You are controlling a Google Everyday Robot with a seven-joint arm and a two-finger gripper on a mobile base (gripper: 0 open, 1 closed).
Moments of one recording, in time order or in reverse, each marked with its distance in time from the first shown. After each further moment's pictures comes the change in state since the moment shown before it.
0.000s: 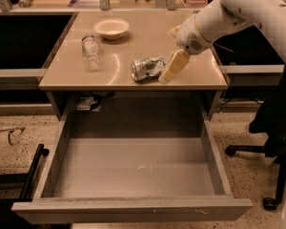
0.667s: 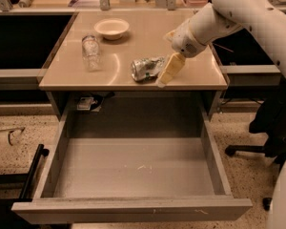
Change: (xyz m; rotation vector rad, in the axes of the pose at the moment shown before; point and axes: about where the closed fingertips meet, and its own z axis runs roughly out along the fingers) arm 0.003 0.001 0.020 -0.032 0.016 -0.003
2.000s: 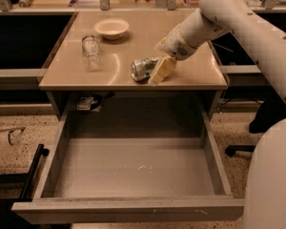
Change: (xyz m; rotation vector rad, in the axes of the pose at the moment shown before) arm 0.003 -0.010 0.034 -0.050 0.006 0.003
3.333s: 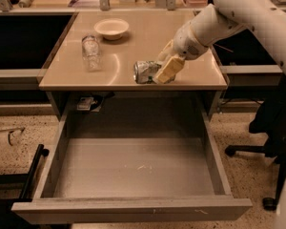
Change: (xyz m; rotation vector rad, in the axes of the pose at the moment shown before) arm -0.006 0.028 -0.034 -0.002 -0.010 -0.021
